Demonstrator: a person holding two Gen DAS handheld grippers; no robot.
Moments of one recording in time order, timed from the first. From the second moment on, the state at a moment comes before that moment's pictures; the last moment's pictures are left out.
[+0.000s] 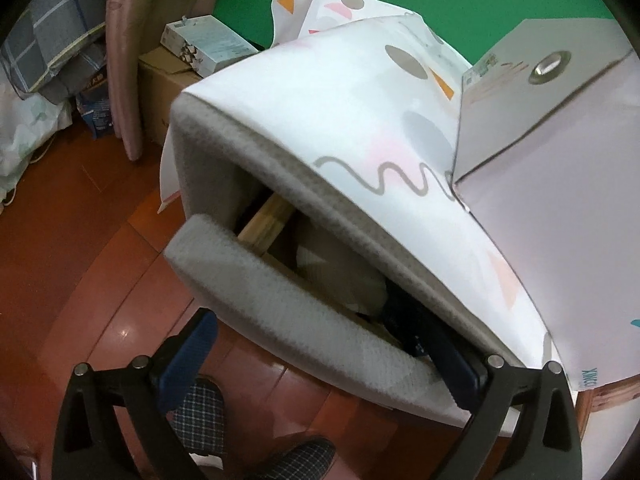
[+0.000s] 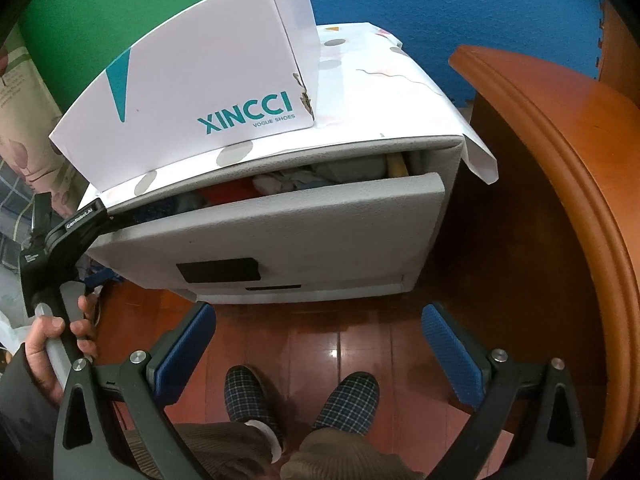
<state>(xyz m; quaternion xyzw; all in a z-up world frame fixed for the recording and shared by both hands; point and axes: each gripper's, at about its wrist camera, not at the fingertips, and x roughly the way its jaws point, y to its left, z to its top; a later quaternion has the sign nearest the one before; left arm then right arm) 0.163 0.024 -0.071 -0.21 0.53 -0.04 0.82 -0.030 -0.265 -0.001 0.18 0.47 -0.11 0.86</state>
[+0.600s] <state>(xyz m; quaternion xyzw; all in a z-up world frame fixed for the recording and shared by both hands) 0.160 0.028 -0.074 -0.20 0.54 -0.05 0.81 -0.030 -0.266 -0.001 0.17 0.47 -0.11 0.86</state>
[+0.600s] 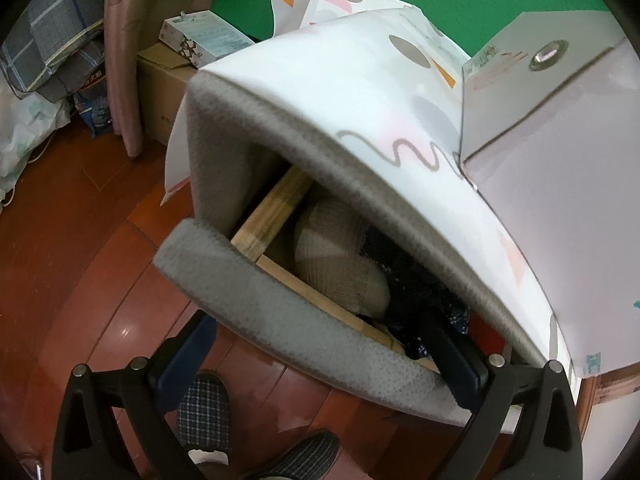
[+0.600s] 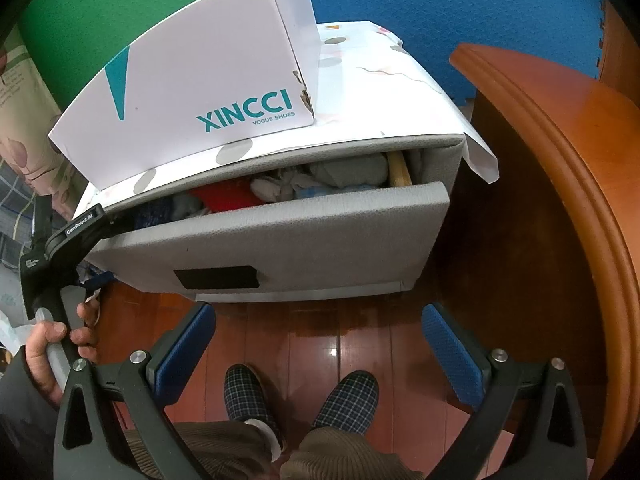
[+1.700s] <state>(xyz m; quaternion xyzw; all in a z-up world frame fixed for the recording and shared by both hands) 0.031 0.077 -0.077 -0.19 0.56 -0.05 0.80 -0.039 -0.264 0.019 0.18 0.44 -0.09 0.87</state>
